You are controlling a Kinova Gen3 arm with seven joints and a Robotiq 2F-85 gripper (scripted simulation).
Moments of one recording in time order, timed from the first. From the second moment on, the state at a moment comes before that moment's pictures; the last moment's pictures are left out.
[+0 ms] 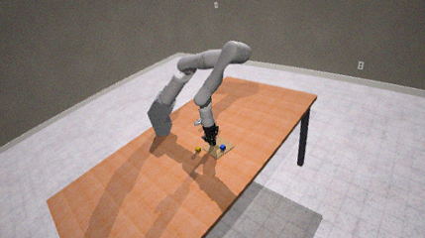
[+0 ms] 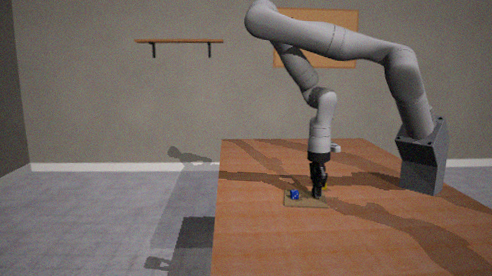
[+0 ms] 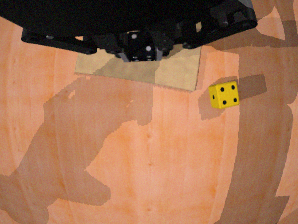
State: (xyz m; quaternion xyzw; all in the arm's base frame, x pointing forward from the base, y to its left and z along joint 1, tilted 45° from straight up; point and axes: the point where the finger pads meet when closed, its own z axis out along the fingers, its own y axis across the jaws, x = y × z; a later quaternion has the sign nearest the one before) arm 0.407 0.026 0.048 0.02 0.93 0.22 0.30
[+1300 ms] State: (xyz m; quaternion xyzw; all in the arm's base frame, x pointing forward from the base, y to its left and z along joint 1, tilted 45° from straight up) arm 0.409 0.026 0.046 0.02 0.93 0.22 0.30
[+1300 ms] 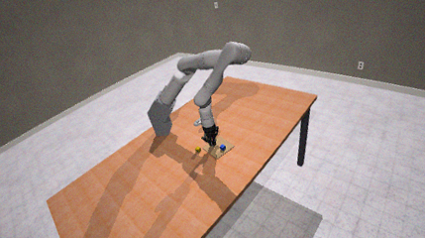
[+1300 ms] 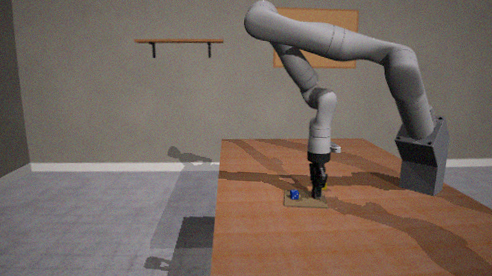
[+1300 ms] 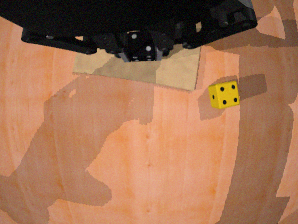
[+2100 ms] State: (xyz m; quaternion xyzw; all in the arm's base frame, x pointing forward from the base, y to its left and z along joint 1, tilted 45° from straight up) arm 0.409 0.026 0.046 0.02 0.93 0.22 0.30
